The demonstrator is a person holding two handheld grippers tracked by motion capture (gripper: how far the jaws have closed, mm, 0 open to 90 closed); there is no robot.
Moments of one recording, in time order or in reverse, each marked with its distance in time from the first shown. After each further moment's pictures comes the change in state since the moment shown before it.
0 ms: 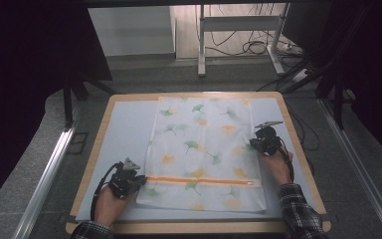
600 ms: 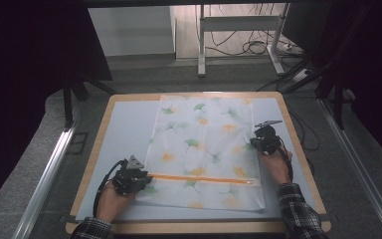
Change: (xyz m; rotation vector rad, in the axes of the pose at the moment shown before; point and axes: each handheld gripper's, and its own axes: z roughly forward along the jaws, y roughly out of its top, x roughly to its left) left arm 0.004 0.010 0.006 -0.049 0.021 0.067; right arm 0.002 0.003 -0.002 0.006 -0.025 0.015
